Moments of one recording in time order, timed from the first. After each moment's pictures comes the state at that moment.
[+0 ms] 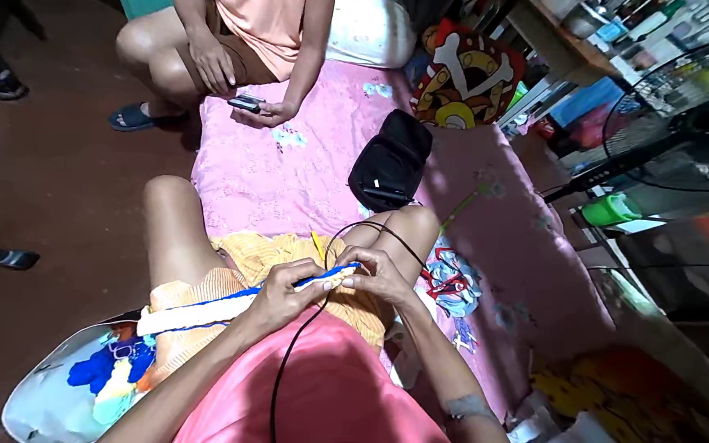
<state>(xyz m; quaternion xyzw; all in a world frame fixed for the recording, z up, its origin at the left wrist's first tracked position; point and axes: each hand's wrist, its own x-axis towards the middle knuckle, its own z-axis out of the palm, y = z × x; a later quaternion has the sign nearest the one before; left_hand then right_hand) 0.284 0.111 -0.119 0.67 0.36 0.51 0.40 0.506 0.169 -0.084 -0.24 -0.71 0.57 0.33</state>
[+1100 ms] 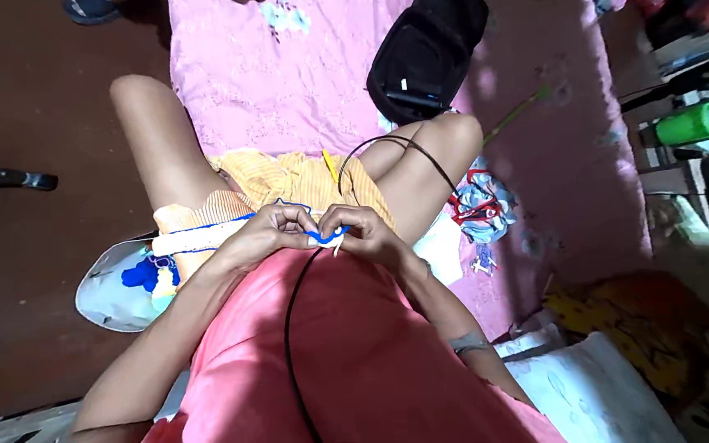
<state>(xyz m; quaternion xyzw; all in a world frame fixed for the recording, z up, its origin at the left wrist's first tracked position) 0.253 0.080 -0.122 0.43 0.40 0.36 0.73 0.480 0.126 -0.129 -0.18 -0.71 0.60 0.31</state>
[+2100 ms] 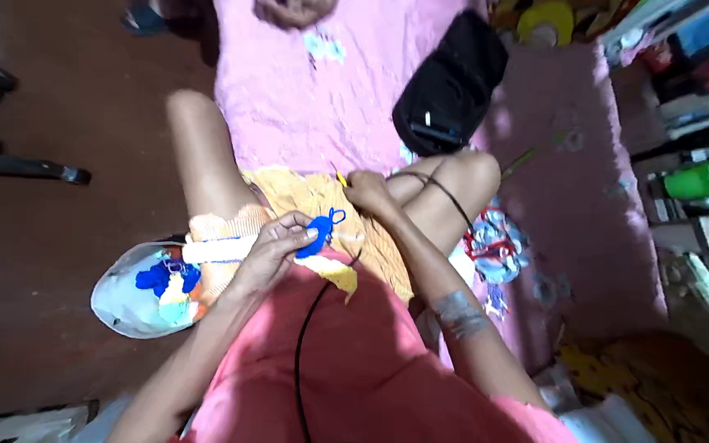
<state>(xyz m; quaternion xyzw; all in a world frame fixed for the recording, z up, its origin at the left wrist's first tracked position) 0.245 0.068 -0.130 0.27 0.37 0.56 0.69 0.428 0.242 -0.166 -0.54 -0.79 0.28 -0.11</state>
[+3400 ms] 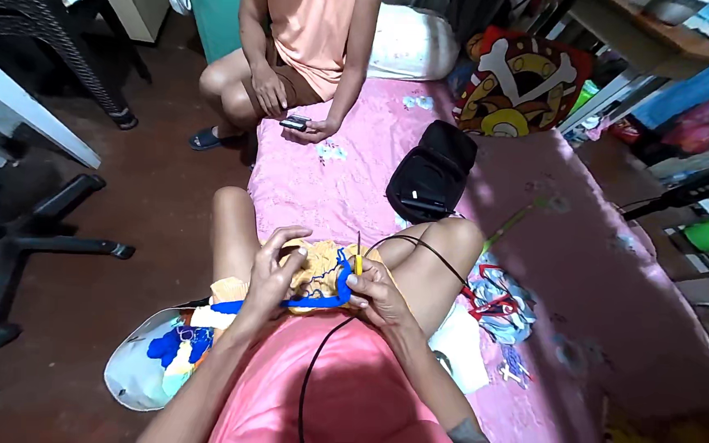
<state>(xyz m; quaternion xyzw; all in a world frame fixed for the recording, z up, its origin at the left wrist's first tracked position) 0.235 0.103 -0.084 0.50 0.52 0.57 0.39 0.438 0.139 -0.092 -0.12 -0.41 0.82 0.38</state>
